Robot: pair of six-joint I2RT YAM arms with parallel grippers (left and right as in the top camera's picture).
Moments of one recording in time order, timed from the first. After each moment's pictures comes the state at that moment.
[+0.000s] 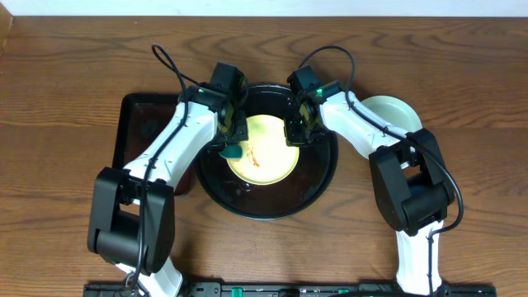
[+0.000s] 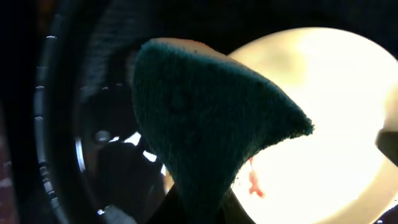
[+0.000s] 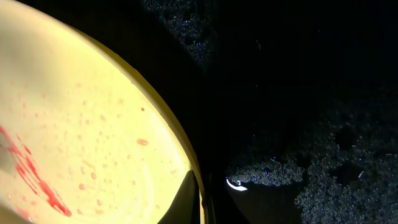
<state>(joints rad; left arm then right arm) -0.32 1.82 1.31 -0.84 0.03 -0.44 0.49 2.16 1.56 -0.82 -0.21 0.41</state>
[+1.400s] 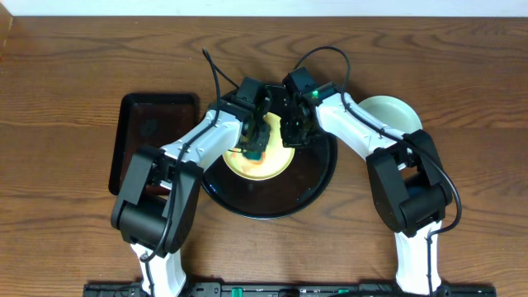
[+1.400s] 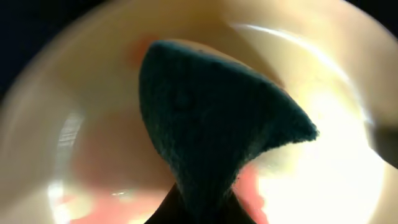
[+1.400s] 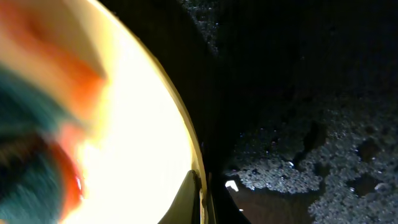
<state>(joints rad) -0.41 1.96 1.25 -0.59 0.00 -0.19 0.51 2.16 1.56 -0.82 -0.20 0.41</state>
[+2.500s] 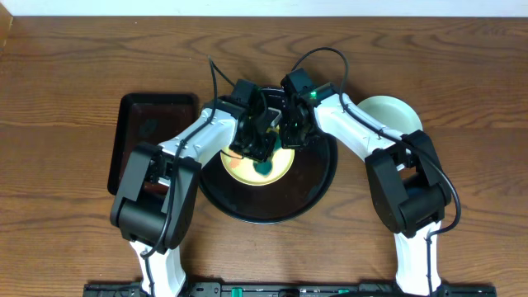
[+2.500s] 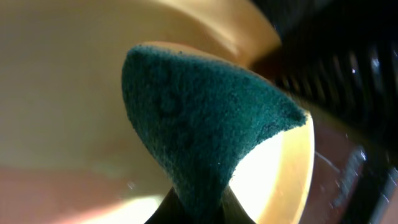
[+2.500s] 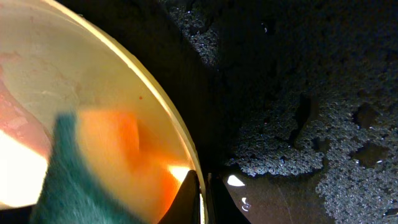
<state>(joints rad) -0.39 1.97 1.25 -0.66 0.42 0.04 0.52 2.16 1.56 -0.83 -0.20 0.41</state>
